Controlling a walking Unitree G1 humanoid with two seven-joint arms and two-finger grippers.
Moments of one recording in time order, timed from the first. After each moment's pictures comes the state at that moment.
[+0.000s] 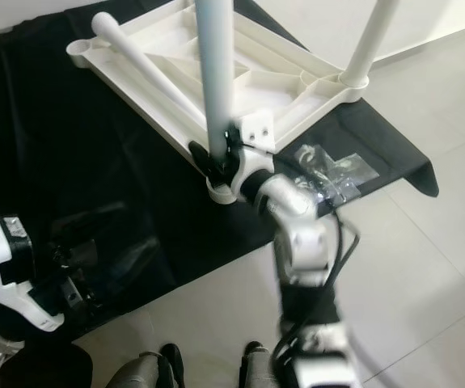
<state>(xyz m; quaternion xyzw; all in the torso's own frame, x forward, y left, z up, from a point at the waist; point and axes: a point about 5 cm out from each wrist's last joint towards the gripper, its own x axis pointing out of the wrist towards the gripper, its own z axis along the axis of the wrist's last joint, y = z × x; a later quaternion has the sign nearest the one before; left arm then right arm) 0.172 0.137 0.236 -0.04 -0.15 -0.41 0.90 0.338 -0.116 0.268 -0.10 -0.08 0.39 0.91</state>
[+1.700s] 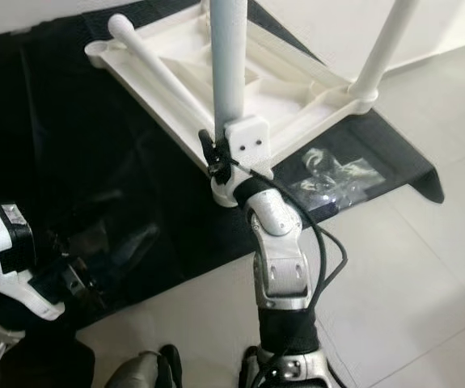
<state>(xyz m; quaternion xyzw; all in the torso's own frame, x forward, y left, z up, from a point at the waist) 0.177 0.138 0.246 -0.03 -0.17 -0.40 0.90 0.318 -0.082 0.234 -0.06 -0.12 0.19 0.97</state>
